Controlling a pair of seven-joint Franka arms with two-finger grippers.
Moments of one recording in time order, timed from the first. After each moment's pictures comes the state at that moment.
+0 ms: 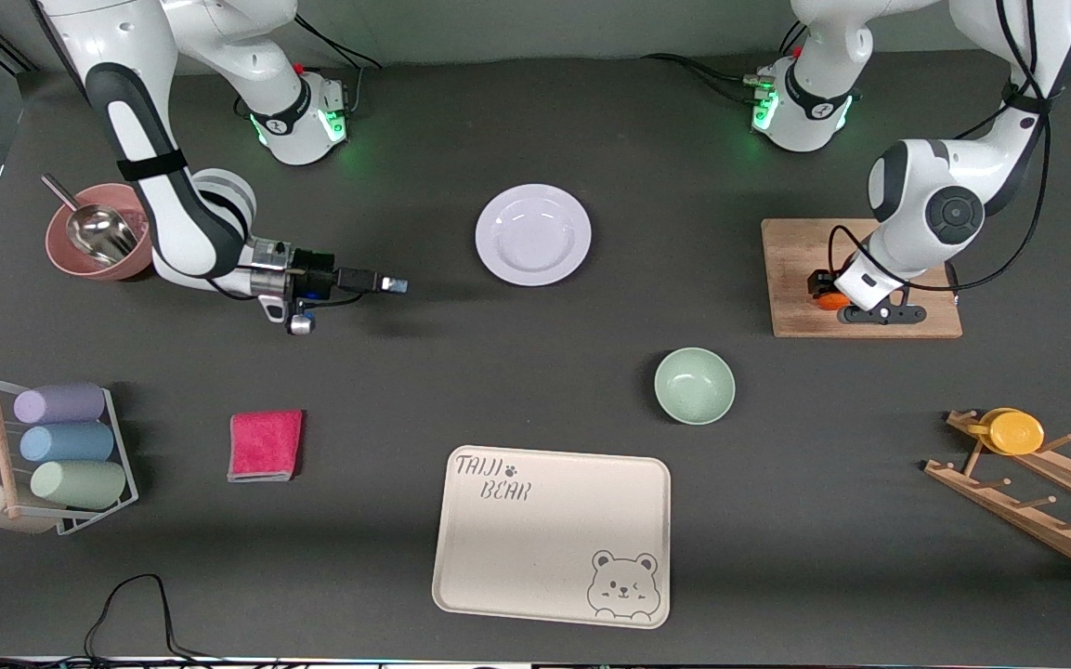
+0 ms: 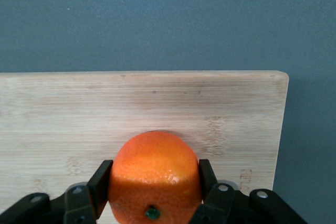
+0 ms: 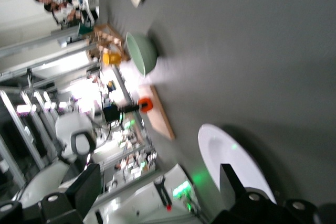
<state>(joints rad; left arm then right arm) 0.19 0.10 -0.20 -2.59 0.06 2.56 -0.05 0.25 0.17 -0.05 -2.48 1.55 1.96 -0.66</state>
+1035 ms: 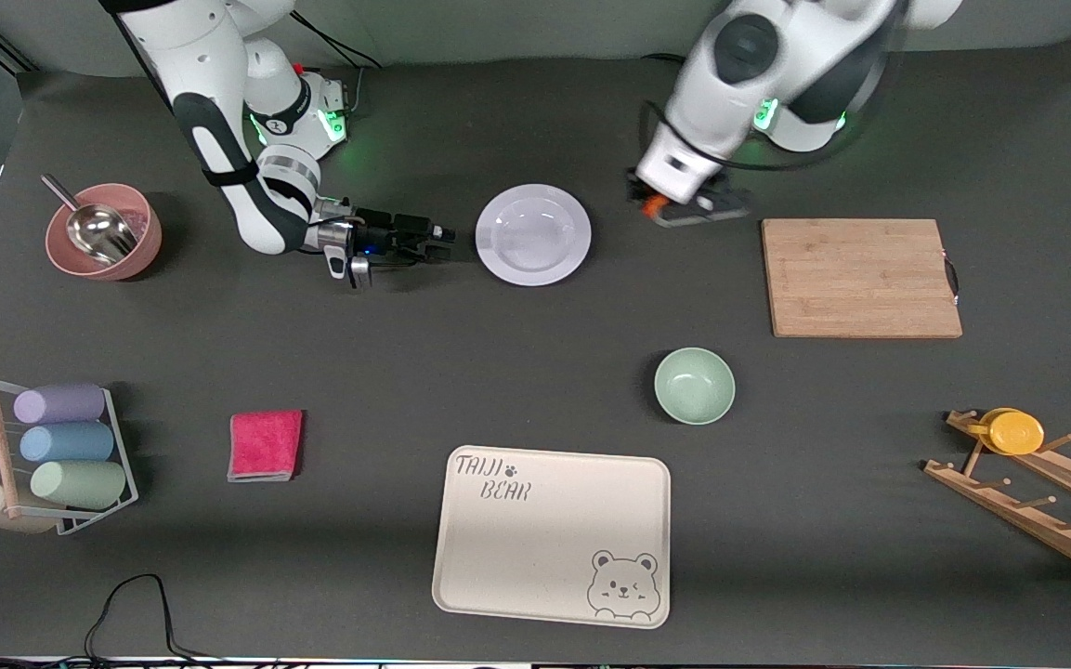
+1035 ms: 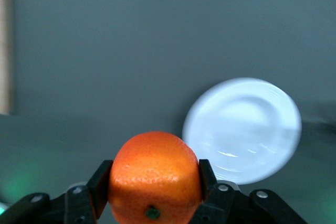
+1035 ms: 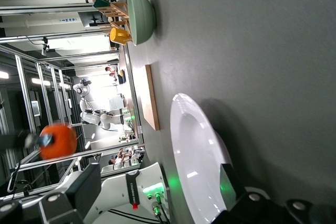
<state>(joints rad) -0.52 -0.11 -0.34 -2.24 -0.23 2.13 -0.94 0.46 0.29 -0.05 -2.68 2.02 1.93 -1.27</state>
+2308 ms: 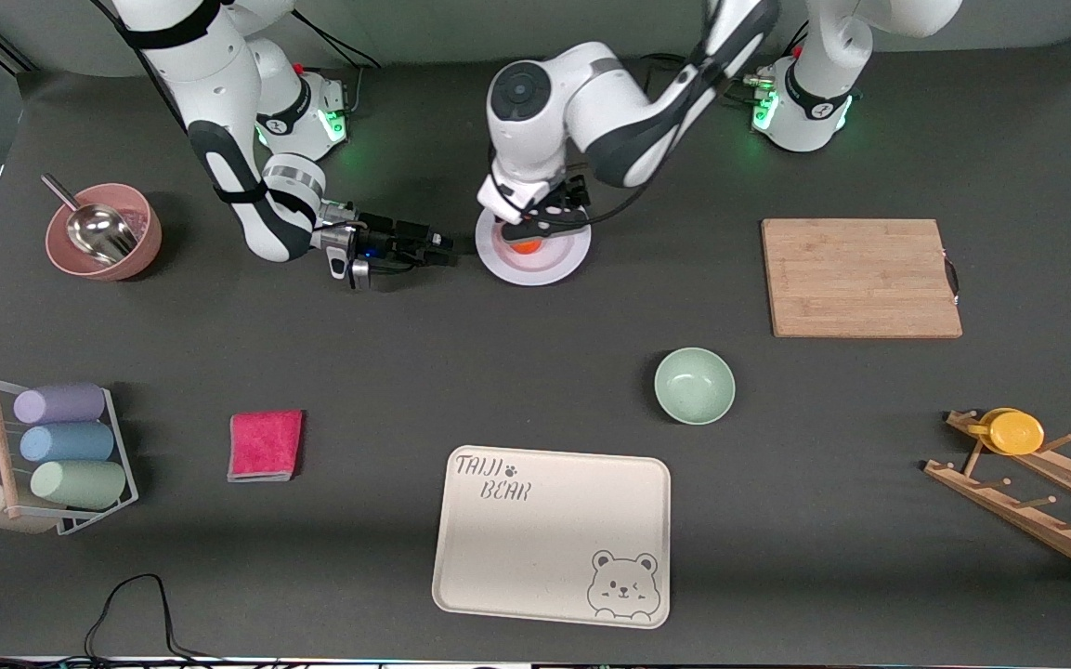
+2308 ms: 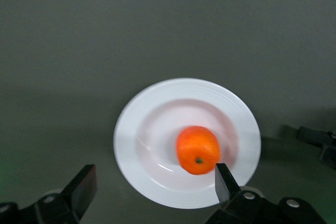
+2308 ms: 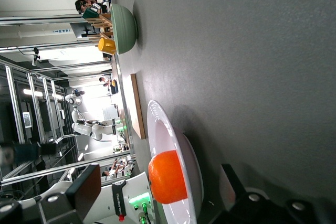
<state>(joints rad) -0.55 0.34 -0.42 -1.83 0.05 2.03 -1.13 0.45 0.36 -0.06 -2.69 2.07 1.93 -1.34</state>
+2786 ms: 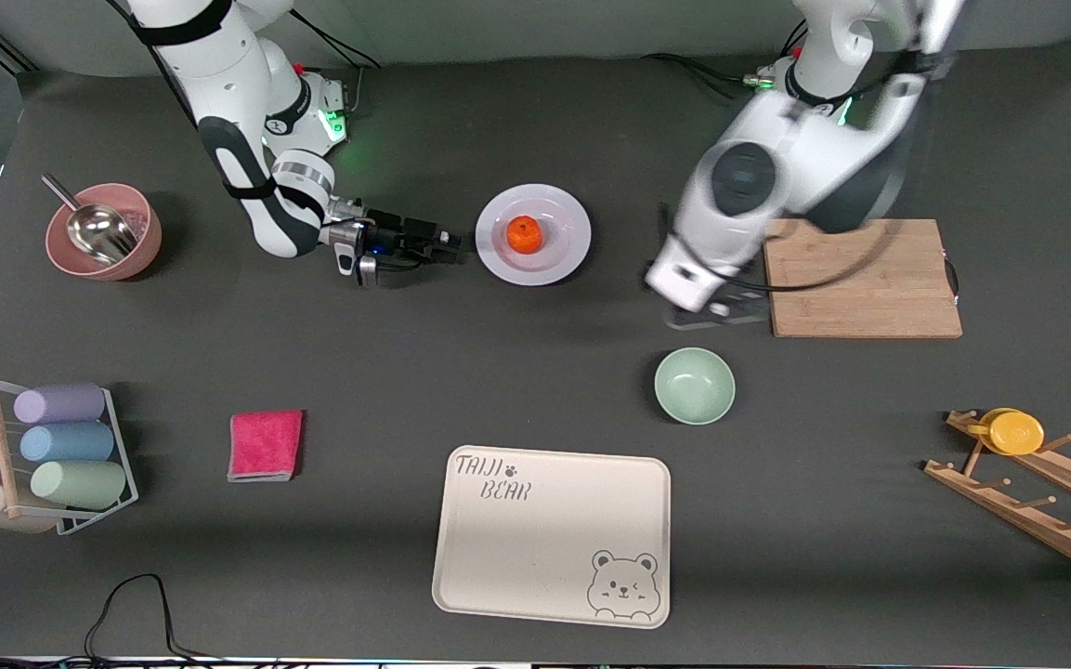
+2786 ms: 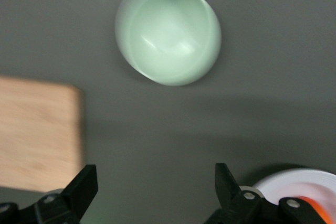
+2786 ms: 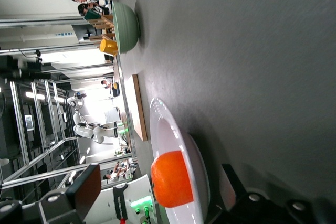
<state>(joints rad) -0.04 0.14 -0.41 -1.93 0.05 1.92 -0.55 0.53 0.36 -0.06 -2.69 2.16 1.93 -1.36</state>
